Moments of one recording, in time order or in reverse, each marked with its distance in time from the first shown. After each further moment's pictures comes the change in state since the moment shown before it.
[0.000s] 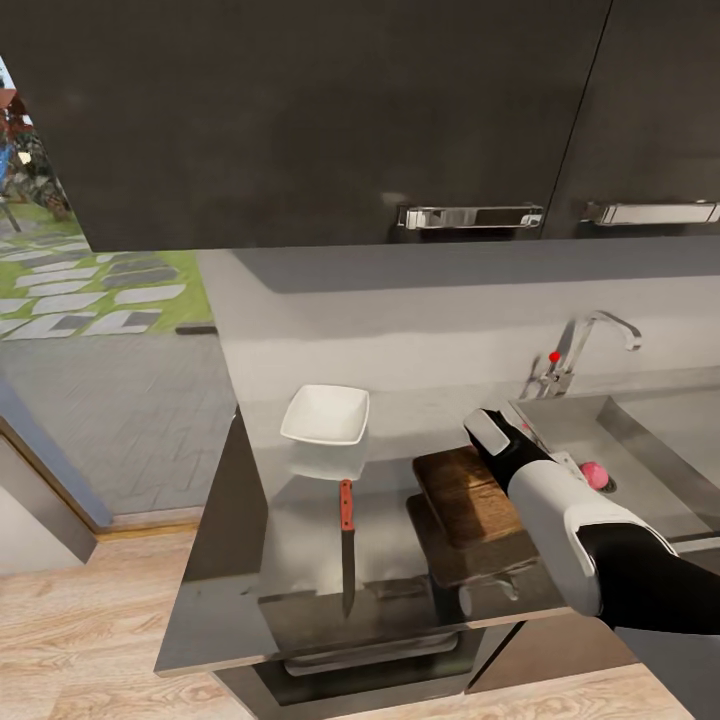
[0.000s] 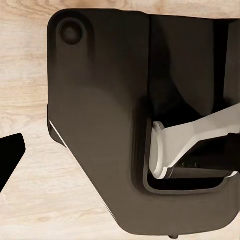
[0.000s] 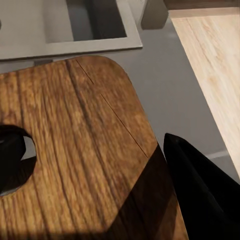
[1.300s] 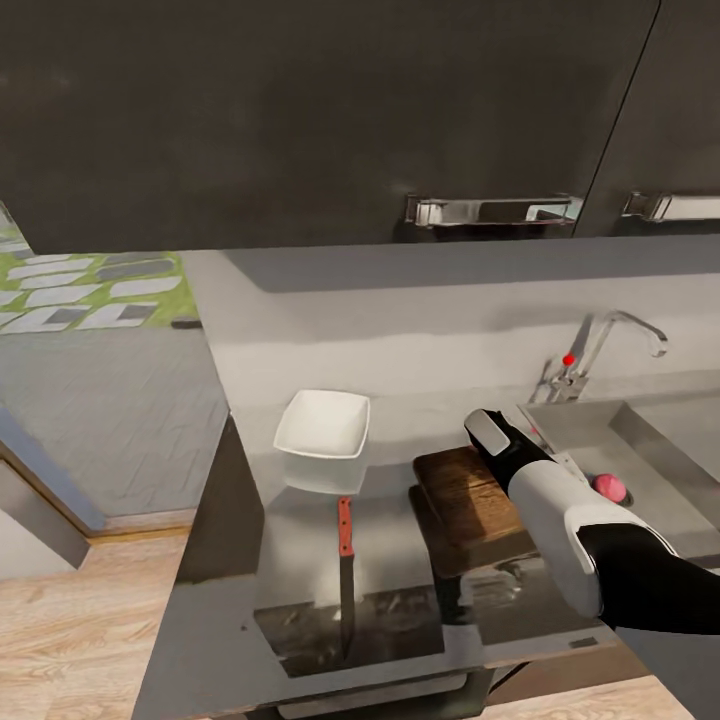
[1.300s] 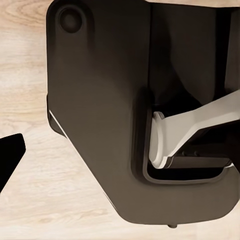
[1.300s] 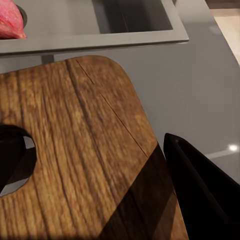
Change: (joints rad) left arm 0.000 0.000 0.000 0.003 0.000 0.000 0.000; right arm 0.001 -0.001 0.000 0.000 0.000 -0.007 0.000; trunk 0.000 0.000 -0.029
